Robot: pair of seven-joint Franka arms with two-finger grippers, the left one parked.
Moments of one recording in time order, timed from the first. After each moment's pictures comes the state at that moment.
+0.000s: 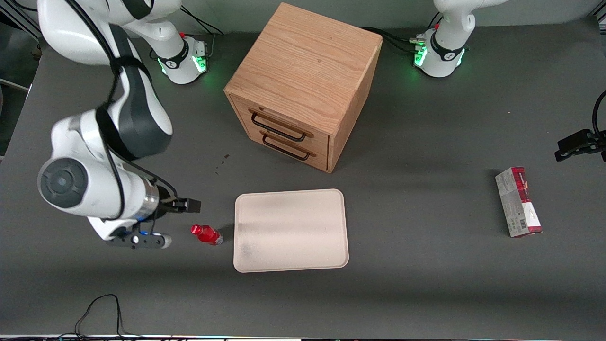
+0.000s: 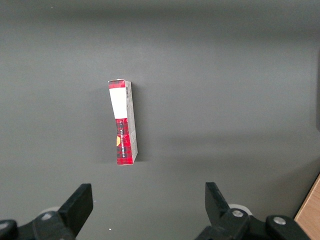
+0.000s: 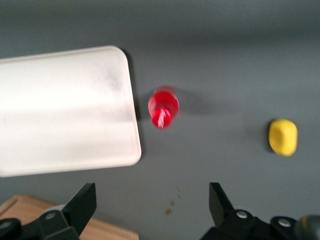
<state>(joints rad) 0.27 0.68 0.01 -1.03 0.03 1.60 0.36</state>
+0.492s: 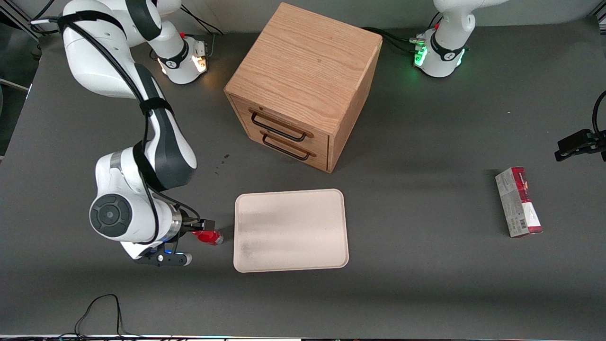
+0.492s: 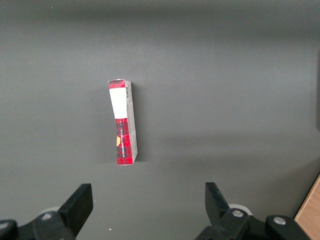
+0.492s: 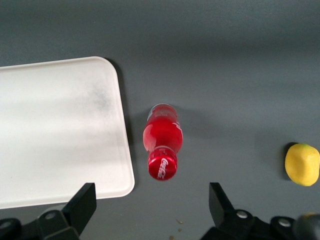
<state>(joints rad) 0.27 0.79 0.01 -1.01 0.00 1.68 0.36</state>
